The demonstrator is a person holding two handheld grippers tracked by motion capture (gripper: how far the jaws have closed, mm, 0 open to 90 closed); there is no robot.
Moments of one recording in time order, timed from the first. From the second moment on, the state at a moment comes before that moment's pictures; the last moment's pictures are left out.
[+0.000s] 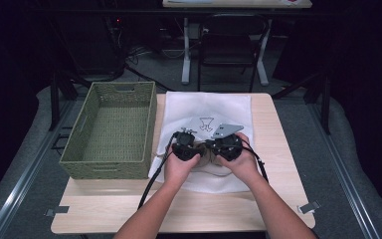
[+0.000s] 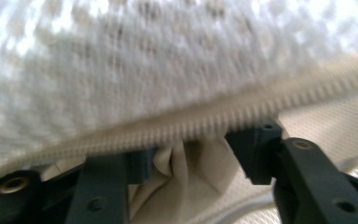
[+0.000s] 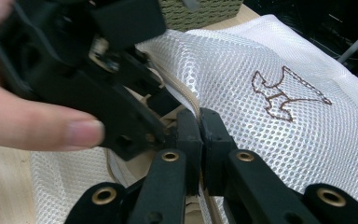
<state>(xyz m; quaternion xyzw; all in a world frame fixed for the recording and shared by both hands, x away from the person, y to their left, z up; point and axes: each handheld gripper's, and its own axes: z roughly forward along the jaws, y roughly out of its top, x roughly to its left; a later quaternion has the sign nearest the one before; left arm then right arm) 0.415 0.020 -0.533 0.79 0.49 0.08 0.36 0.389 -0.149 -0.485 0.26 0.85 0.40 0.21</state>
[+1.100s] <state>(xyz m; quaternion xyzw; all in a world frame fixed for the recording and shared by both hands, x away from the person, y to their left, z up) 0.404 0.025 -0.551 0.80 0.48 0.11 0.34 0.389 -0.147 -0.487 0.26 0.85 0.40 0.21</state>
